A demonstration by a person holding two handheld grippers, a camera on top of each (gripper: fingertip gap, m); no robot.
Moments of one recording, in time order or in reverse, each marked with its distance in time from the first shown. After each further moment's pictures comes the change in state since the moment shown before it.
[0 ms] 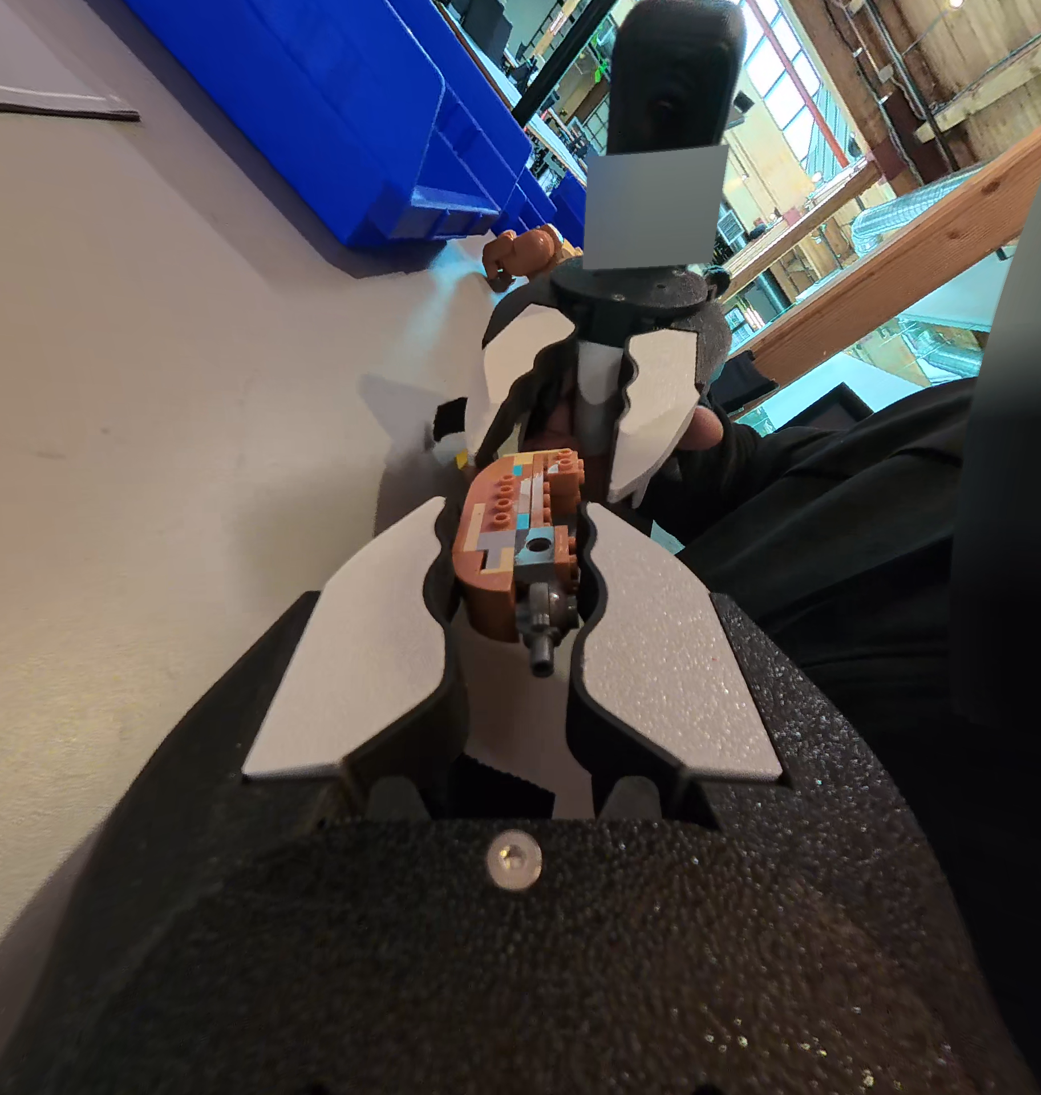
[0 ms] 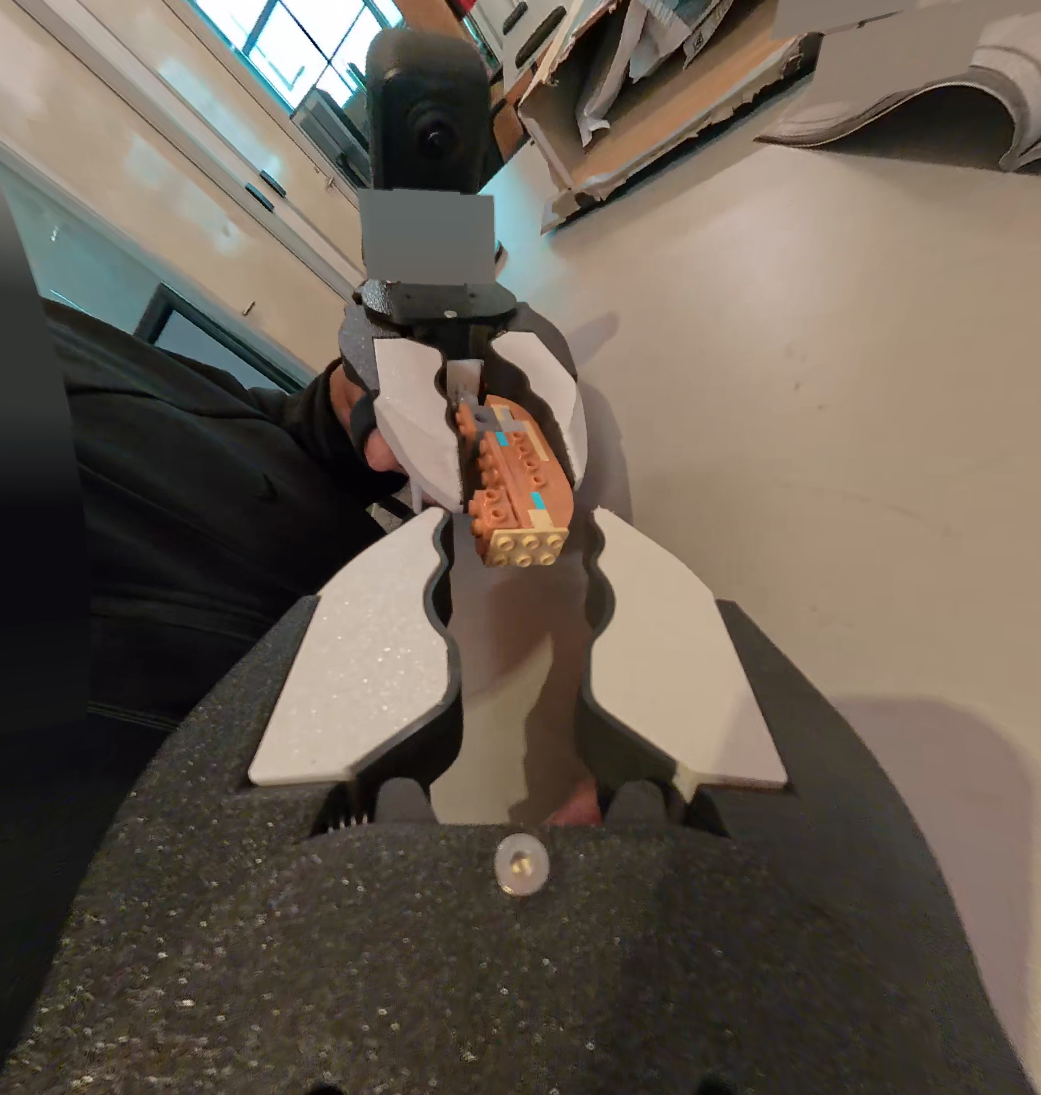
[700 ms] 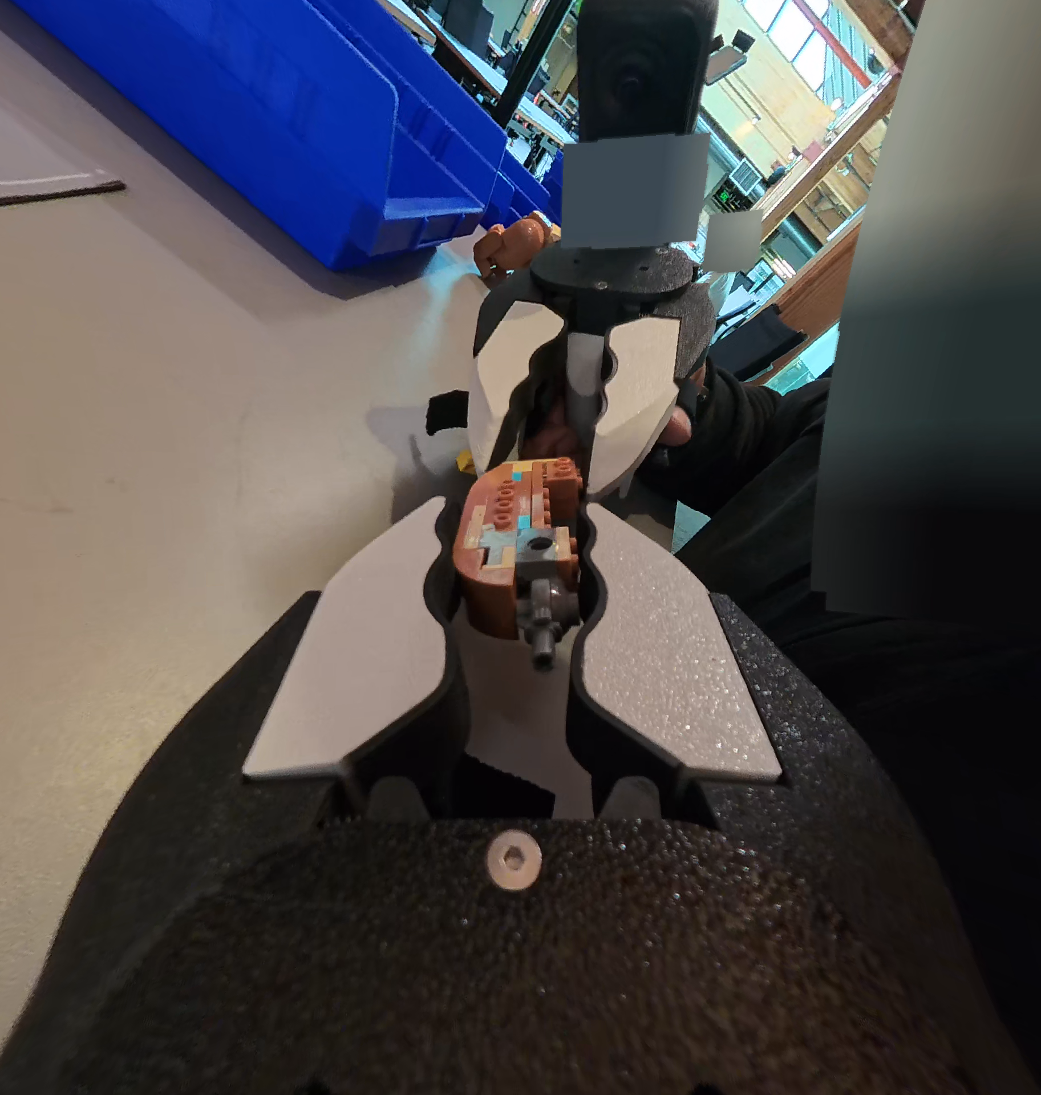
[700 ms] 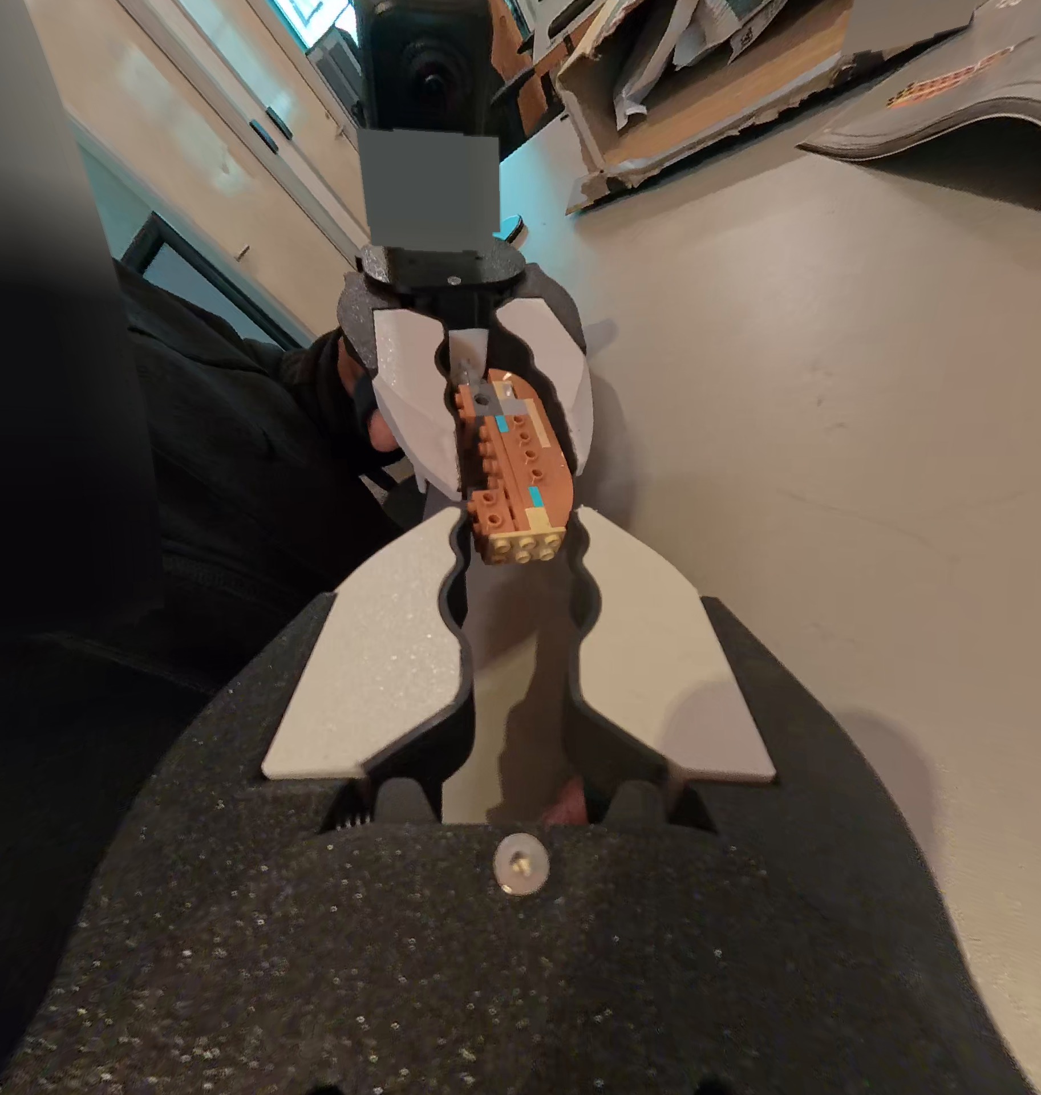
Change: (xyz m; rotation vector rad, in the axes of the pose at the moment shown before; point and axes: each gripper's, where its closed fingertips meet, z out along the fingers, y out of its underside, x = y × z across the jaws) left arm 0.006 0.002 -0.001 -0.014 -0.016 0.150; right arm -0.006 0.006 0.000 -0.029 -0.016 -0.110
